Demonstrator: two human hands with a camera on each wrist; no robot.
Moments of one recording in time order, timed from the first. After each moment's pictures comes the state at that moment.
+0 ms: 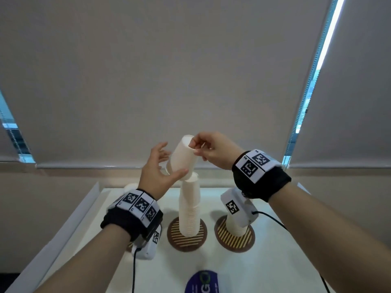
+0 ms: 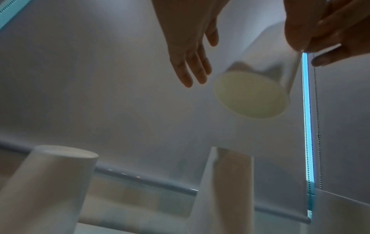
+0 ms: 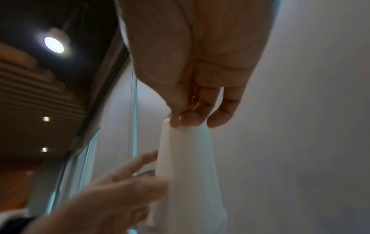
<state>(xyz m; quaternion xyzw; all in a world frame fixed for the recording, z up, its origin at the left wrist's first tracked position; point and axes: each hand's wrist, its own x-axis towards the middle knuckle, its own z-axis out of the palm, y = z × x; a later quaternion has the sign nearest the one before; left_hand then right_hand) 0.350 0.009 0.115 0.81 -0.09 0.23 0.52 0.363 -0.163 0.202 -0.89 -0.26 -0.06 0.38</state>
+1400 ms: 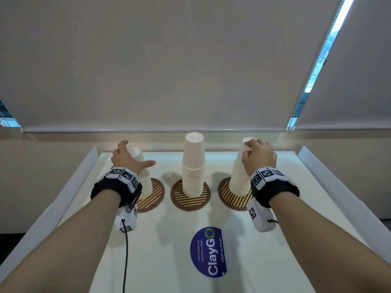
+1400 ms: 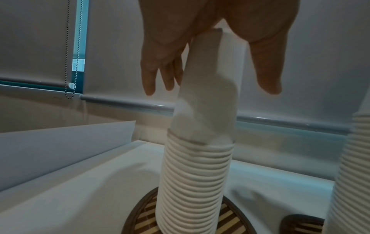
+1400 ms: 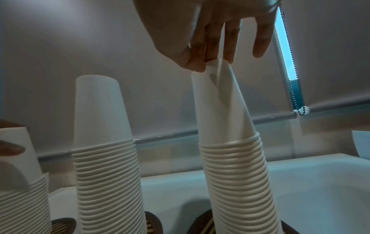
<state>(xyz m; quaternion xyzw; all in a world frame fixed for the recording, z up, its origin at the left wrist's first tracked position) 0.398 0.087 0.016 0.90 0.20 0.12 0.38 0.374 -0.229 0.043 -0.96 0.12 -0.20 0.17</state>
